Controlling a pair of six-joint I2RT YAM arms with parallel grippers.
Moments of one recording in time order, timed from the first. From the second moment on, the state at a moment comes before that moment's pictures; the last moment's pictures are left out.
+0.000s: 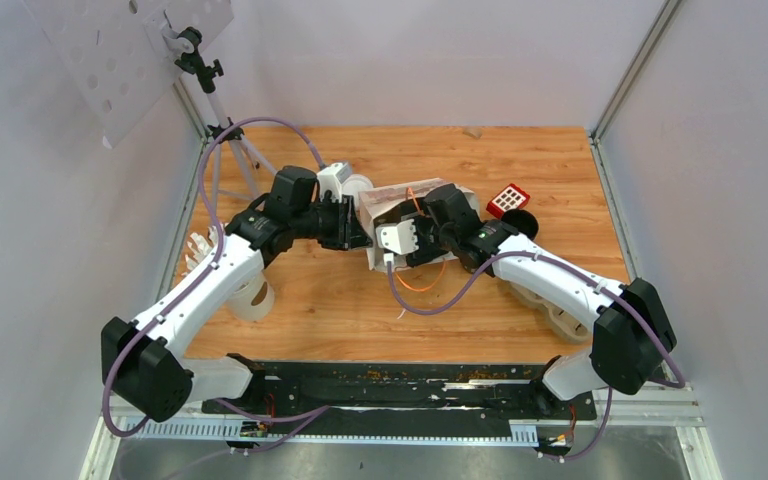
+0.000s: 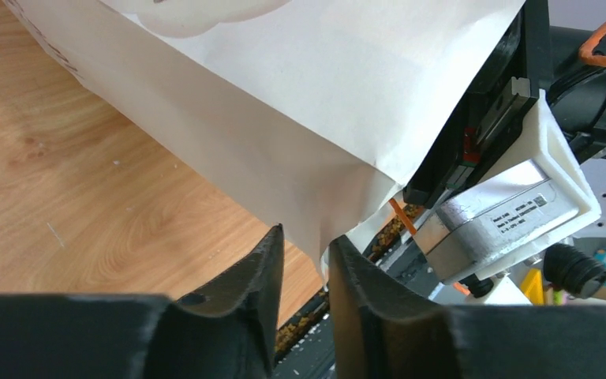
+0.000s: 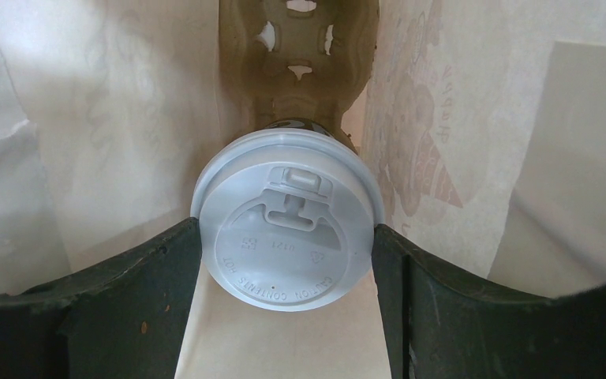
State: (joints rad) left arm -0.51 1.26 1.11 -0.52 0.45 -0.42; right arm 0.72 1.46 1.09 -0.31 -0.03 -1.24
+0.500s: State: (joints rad) left arm -0.51 1.27 1.12 -0.52 0.48 -0.42; right arm 0.66 1.46 1.09 -0.32 -0.08 -1.31
